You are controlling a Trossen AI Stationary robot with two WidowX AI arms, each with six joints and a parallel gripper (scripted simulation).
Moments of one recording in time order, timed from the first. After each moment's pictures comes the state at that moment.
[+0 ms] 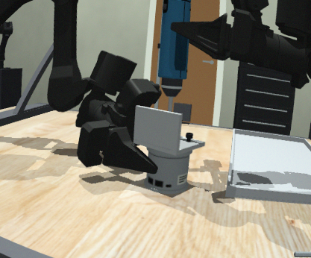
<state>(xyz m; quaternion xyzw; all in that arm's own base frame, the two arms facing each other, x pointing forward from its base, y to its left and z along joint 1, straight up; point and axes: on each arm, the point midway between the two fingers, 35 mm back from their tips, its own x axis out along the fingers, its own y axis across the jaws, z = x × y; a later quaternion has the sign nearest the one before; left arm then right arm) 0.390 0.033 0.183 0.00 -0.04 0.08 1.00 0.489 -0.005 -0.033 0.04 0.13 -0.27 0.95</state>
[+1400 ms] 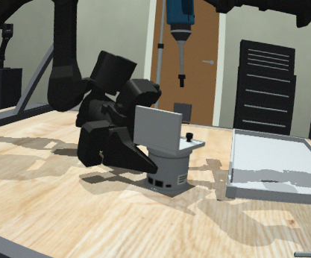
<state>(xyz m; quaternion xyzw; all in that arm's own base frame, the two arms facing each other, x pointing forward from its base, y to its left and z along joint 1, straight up) 0.389 0.033 0.267 0.00 0.00 0.08 1.00 0.489 -0.005 -0.033 0.04 0.13 -0.27 0.95</state>
